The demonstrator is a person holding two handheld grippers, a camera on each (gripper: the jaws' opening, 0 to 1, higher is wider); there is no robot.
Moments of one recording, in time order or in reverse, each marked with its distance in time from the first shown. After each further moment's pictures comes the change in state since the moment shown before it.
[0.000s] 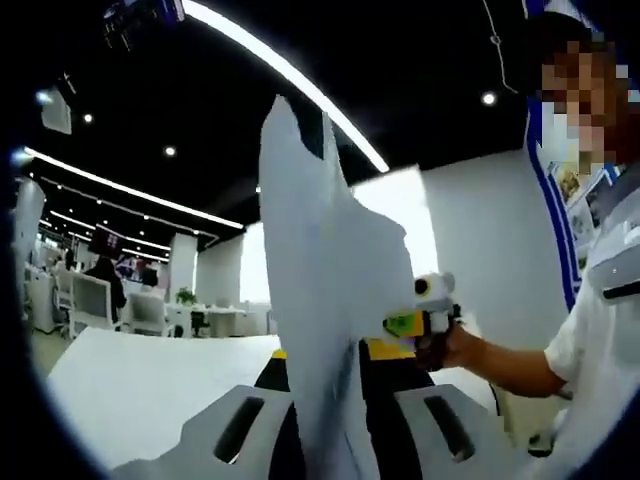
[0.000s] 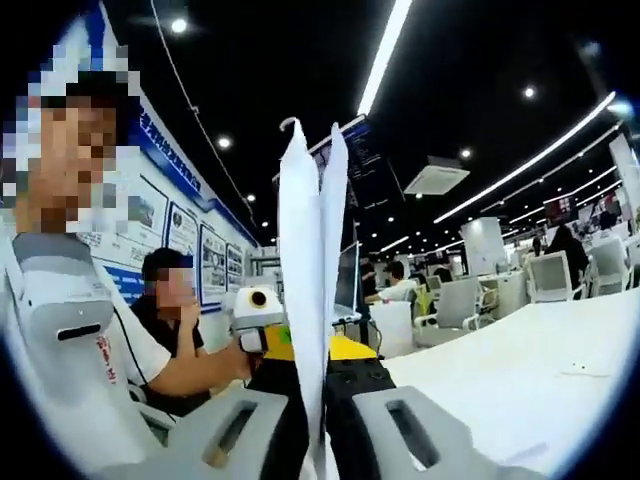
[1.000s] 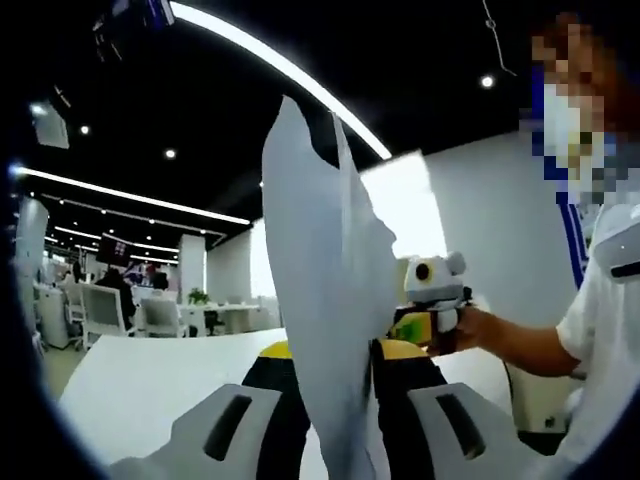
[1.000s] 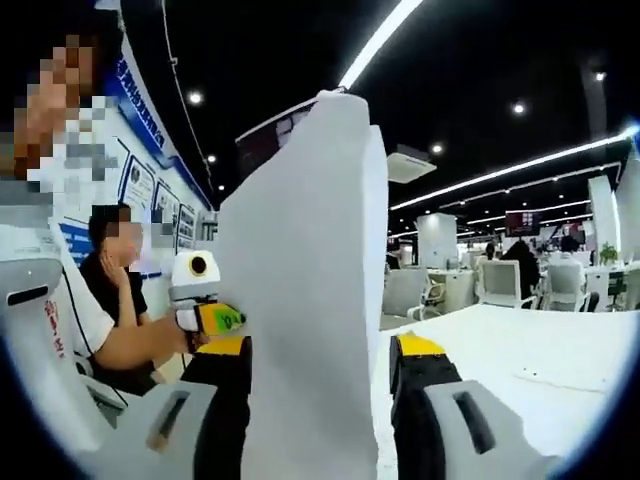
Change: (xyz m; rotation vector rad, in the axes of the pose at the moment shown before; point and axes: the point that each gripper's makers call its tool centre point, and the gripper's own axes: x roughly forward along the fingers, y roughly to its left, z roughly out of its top) left arm -0.004 -0.001 -0.015 0.117 0.066 0.068; right arm 0.013 -0.033 -0.013 -0.122 0.060 -0.272
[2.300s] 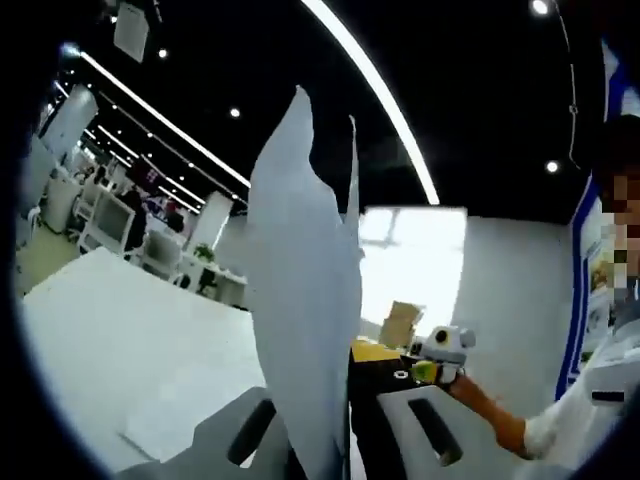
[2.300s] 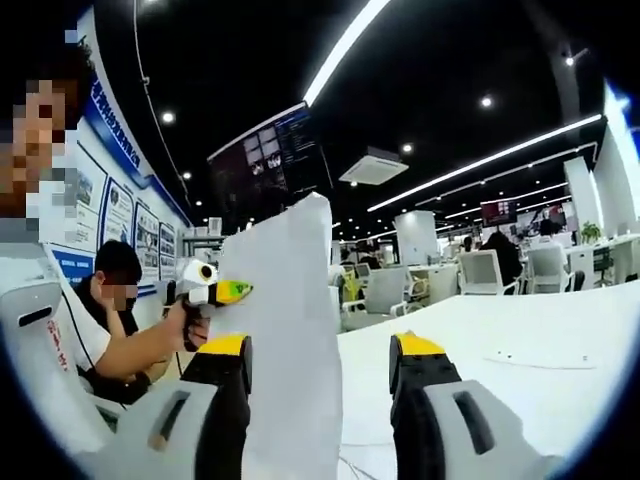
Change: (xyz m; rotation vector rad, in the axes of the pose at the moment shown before) left arm -0.014 0.066 0.013 -0.458 -0.086 0.146; right arm -0.049 -0.041 0.001 0.067 -0.013 -0.078
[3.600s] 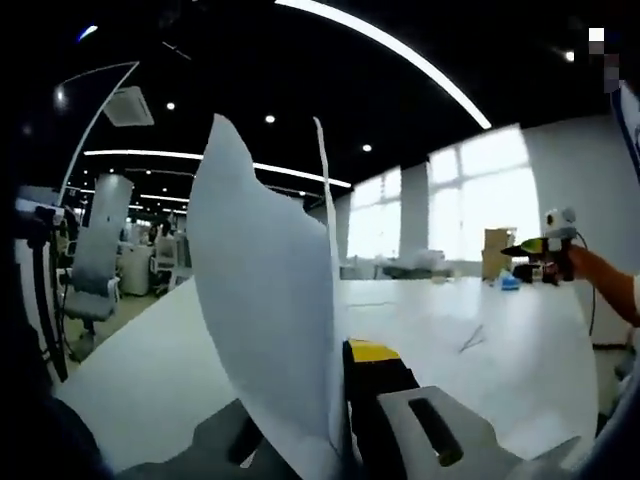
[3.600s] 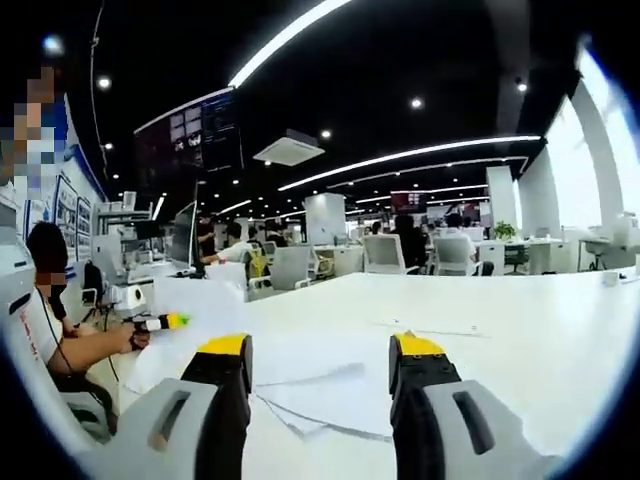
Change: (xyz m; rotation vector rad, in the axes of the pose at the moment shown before) left arm -0.090 0.114 -0.070 0.407 0.123 0.328; right arm -0.120 -0.057 -0.012 -0.036 0.119 -0.465
